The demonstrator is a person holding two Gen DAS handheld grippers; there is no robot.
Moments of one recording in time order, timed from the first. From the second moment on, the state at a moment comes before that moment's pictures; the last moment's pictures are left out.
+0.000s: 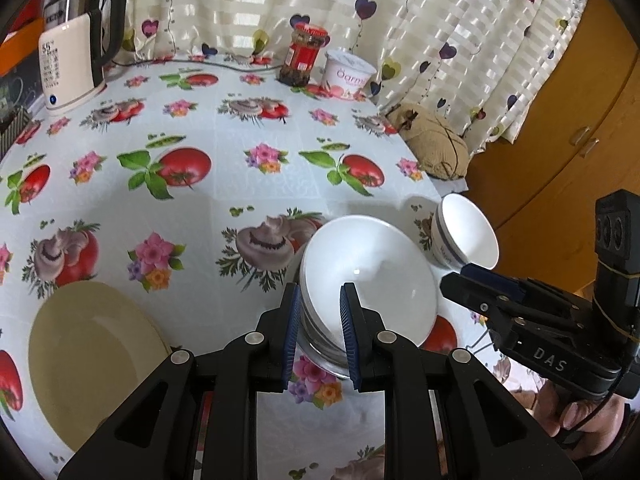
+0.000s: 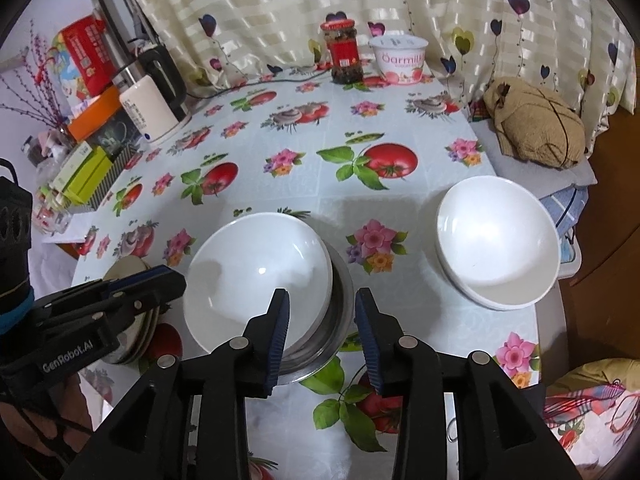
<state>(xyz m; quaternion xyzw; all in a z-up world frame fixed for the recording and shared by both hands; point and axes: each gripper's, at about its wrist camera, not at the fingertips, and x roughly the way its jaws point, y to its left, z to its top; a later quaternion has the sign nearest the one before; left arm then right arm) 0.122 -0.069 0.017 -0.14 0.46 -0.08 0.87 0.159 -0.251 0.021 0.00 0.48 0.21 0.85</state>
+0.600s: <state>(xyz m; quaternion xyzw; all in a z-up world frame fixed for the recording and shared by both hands) 0.116 -0.088 0.039 -0.12 0.43 -0.10 0.89 0.138 -0.275 0.047 0.01 0.45 0.19 0.87</state>
